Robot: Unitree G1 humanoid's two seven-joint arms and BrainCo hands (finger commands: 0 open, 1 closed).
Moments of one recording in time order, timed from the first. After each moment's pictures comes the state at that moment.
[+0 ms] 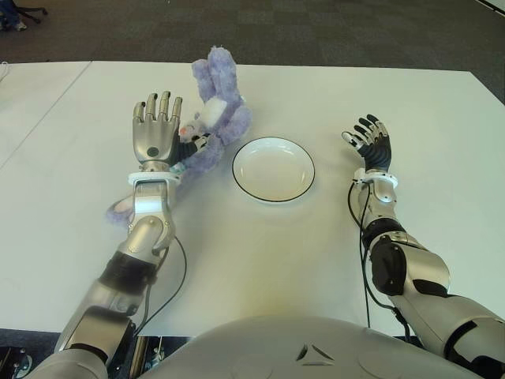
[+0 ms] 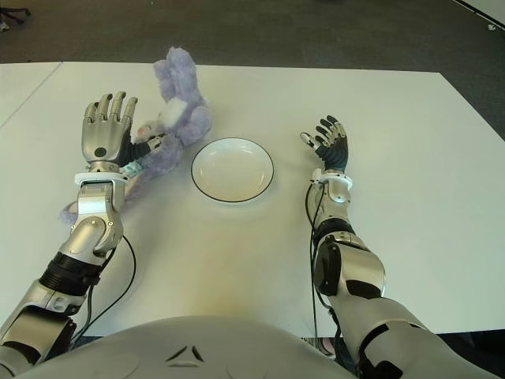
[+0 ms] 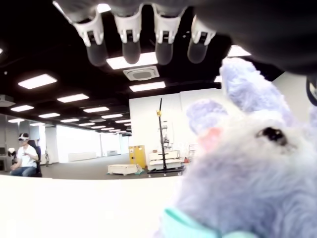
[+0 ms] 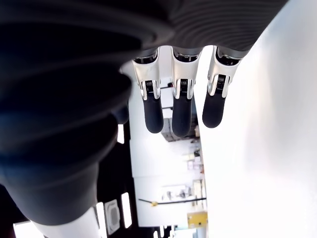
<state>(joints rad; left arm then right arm) -0.17 0.44 -0.28 -0.03 1.26 0.46 0.10 -0.60 -0.16 -0.39 1.21 0.08 -0.61 0.04</state>
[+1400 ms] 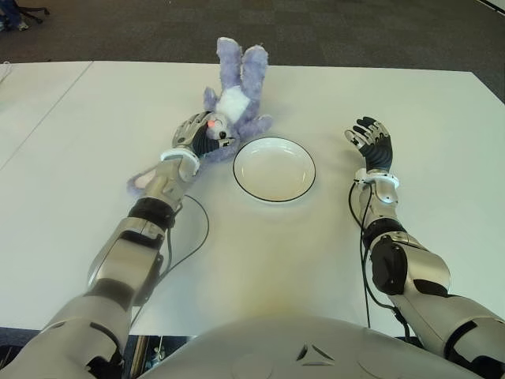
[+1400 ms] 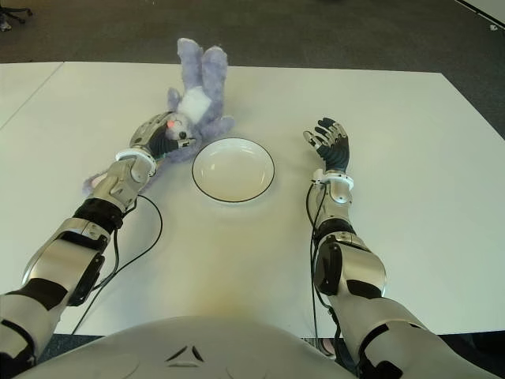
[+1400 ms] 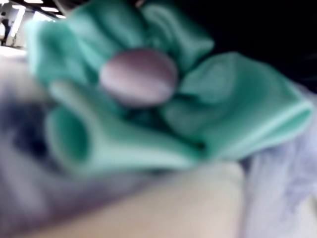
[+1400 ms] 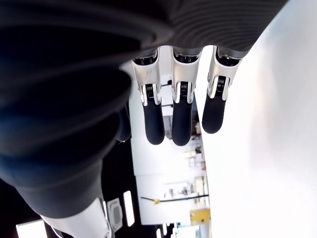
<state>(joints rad) -0.60 0.33 -0.29 0.83 0.72 -0.09 0.13 -0.60 -0.16 -0.42 1.21 0.08 -0.61 0.07</state>
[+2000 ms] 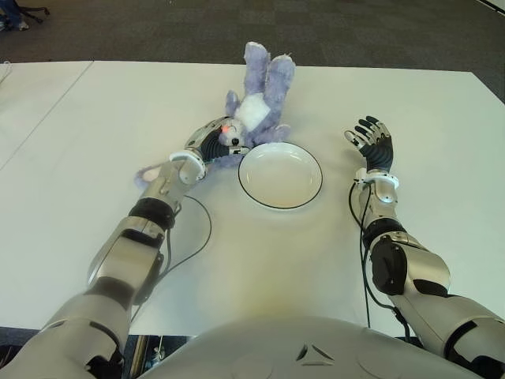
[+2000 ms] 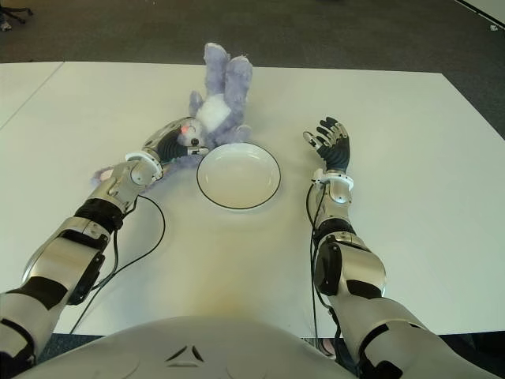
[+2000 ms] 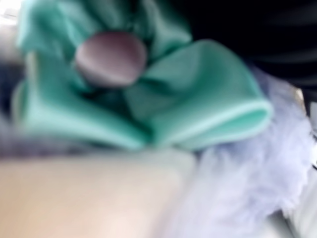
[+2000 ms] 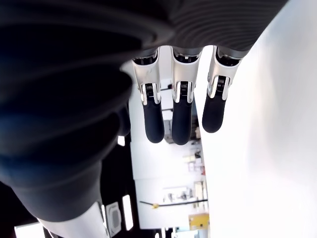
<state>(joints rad) -0.60 0.33 -0.32 0.87 0.59 -0.30 0.04 -0.60 -0.16 -0.41 1.21 0.08 -0.61 0.03</state>
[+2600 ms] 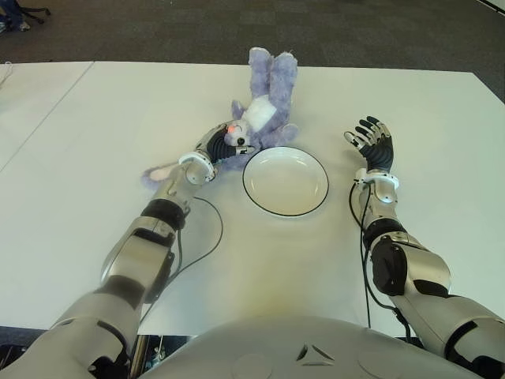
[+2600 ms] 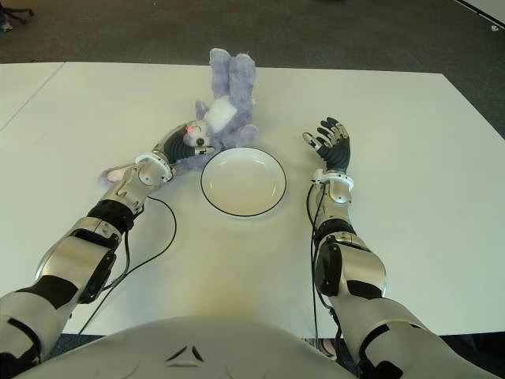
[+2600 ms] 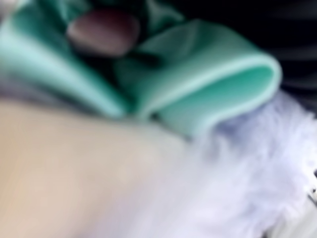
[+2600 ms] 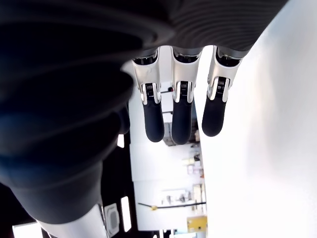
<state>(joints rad) -0.62 0.25 -0.28 0.97 0.46 -0.31 0.06 -0.60 -0.17 -0.40 1.21 0.07 -0.61 0.01</state>
